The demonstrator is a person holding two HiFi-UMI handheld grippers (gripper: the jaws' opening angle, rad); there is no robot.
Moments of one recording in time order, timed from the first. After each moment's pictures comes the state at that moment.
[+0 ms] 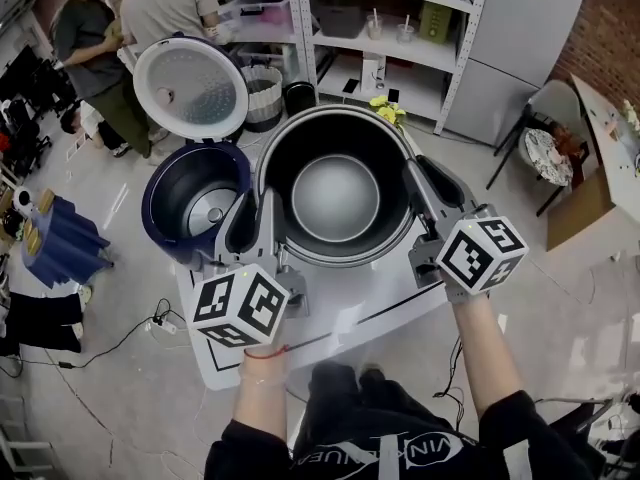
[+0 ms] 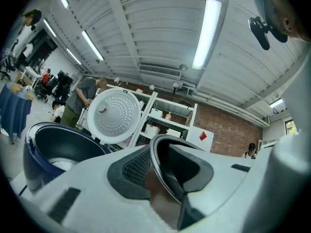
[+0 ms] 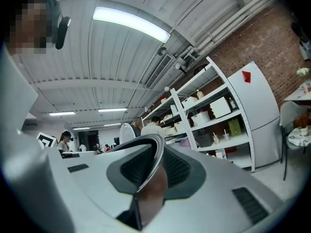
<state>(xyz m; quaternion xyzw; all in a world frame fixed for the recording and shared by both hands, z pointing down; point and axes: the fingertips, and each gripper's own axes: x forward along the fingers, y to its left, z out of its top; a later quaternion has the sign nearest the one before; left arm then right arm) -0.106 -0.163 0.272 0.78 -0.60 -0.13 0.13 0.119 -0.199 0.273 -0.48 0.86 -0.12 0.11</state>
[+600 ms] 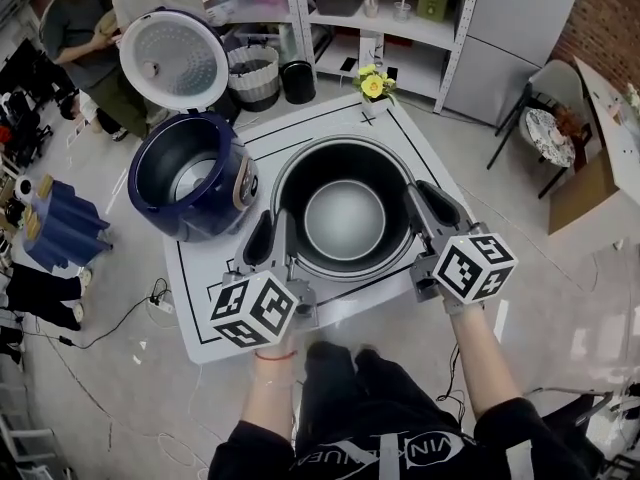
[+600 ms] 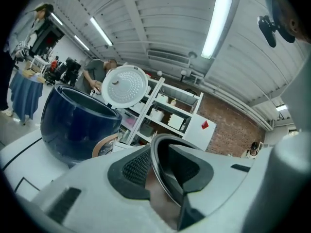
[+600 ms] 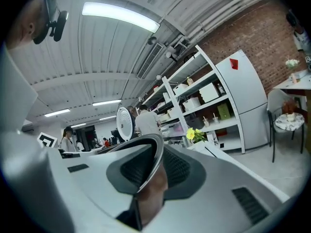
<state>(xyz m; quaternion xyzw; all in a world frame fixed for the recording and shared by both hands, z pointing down) -0.062 -0.104 0.377 0.76 -0.60 -0.09 0.22 0.164 -0.137 0.377 -0.49 0.85 -0.18 0.06</state>
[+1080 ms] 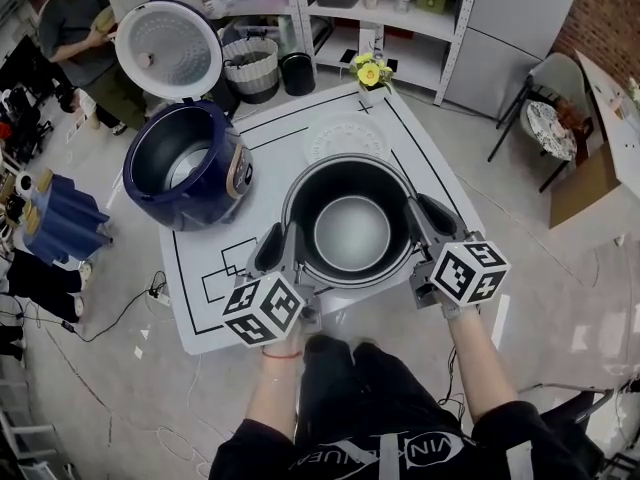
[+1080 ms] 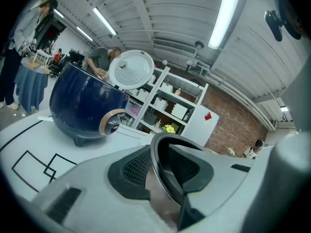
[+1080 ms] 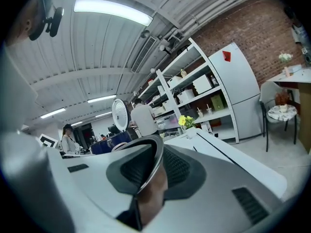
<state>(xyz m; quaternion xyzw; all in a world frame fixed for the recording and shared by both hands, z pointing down) -0.044 -0.083 0.438 0.75 -0.60 -0.06 0.27 0.183 -0.115 0.431 -0.50 0.83 -0.22 0.04</state>
